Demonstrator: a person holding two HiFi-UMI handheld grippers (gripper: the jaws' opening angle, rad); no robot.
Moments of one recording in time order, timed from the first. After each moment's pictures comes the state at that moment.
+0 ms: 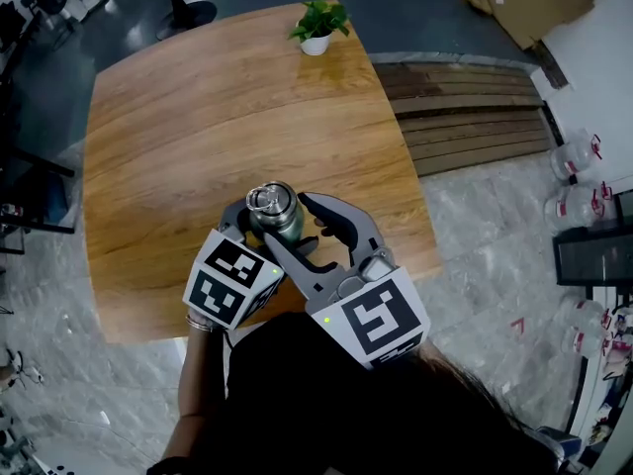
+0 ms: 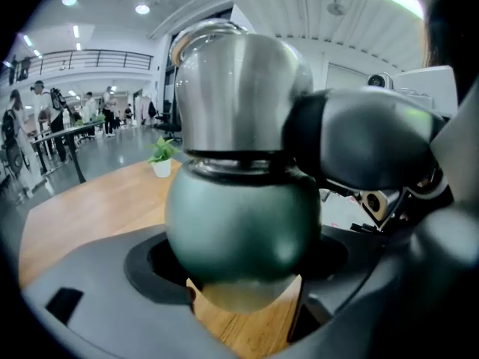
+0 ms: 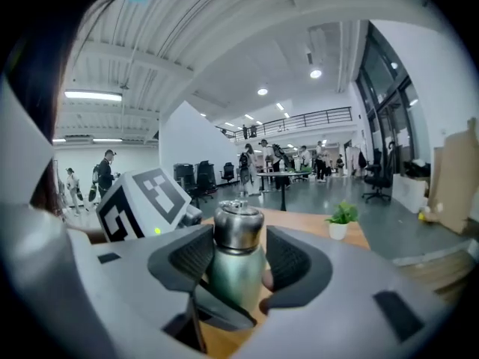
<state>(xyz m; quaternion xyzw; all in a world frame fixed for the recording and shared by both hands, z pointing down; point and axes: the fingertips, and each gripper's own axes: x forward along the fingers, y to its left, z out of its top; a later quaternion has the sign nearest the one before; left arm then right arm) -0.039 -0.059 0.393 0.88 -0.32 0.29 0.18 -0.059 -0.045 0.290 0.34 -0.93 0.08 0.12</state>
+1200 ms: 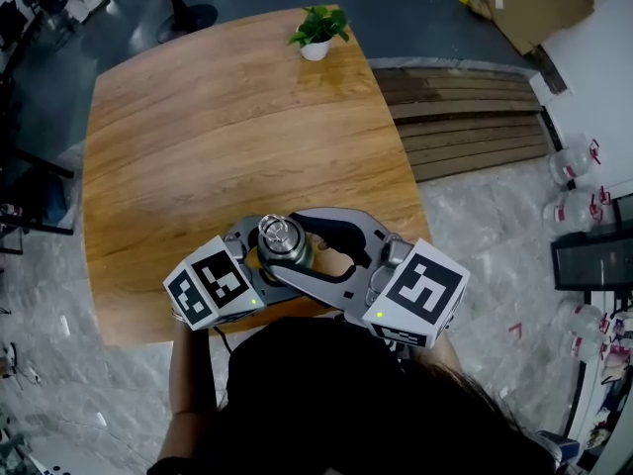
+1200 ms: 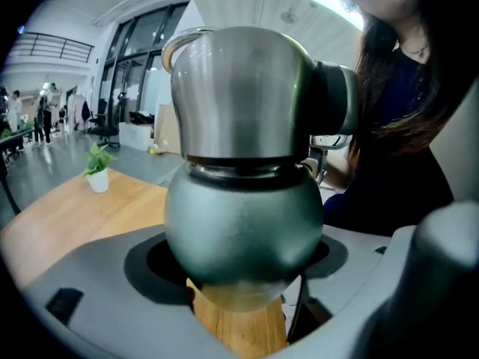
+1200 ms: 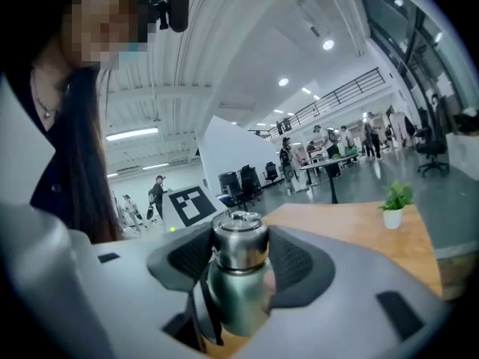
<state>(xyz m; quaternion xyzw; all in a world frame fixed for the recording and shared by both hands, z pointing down) -0.012 -0.008 0.387 0.95 -0.10 0.28 0.13 -0.058 -0.018 0.284 0.14 -0.97 0.15 0.09</state>
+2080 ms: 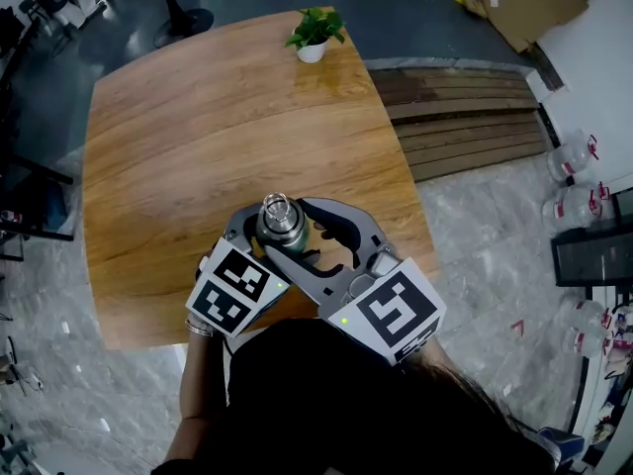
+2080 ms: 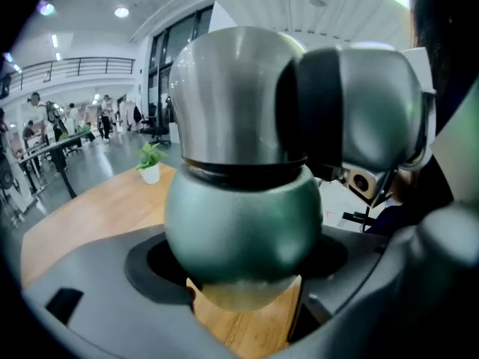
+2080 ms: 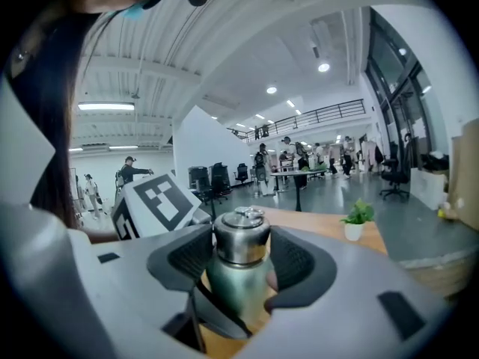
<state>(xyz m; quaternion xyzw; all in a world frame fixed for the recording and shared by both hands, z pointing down) -0.026 -0.051 0.393 0.90 -0.28 0.31 0.14 -0.057 -0.041 0.284 0.28 -0.95 0.10 0.10</state>
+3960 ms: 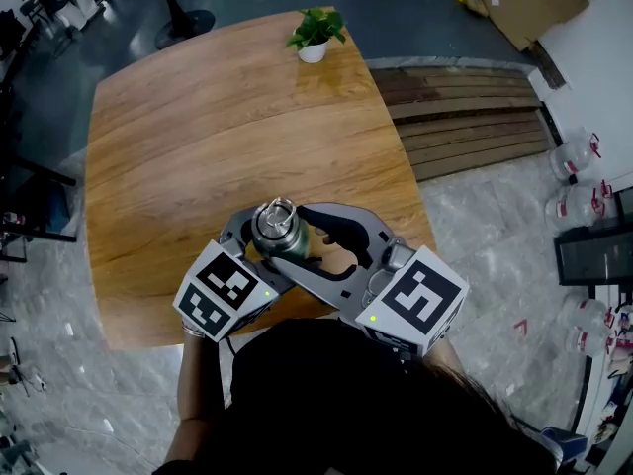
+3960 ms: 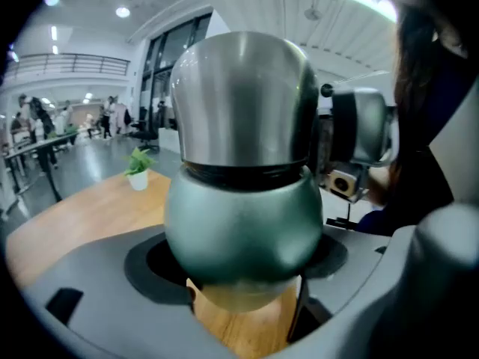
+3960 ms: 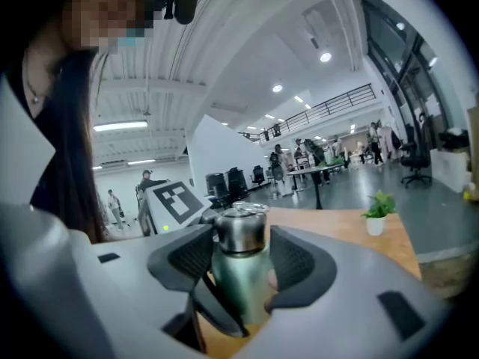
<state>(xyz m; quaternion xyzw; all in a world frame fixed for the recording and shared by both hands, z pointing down) -0.023 -0.040 0.377 0.92 -0.24 0.28 0.13 -0.054 -0.027 0.278 0.20 -0.97 0.13 0.08</state>
